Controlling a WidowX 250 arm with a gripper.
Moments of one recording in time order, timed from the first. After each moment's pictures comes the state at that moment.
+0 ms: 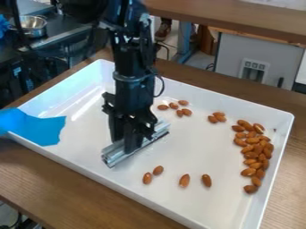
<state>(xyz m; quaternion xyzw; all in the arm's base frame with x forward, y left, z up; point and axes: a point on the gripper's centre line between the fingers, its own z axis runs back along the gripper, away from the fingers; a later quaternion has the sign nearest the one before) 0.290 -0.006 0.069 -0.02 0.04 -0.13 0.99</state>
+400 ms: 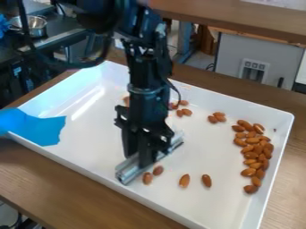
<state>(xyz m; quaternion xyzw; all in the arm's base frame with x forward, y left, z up) 0.279 -0.038 0.064 -0.04 0.05 -0.13 0.99</state>
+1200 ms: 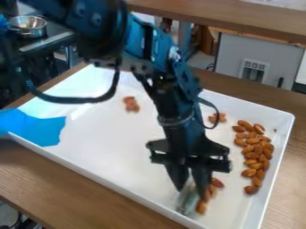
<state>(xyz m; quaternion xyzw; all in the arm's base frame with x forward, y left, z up) 0.279 -0.117 0.067 -0.18 -0.07 0.04 0.98</state>
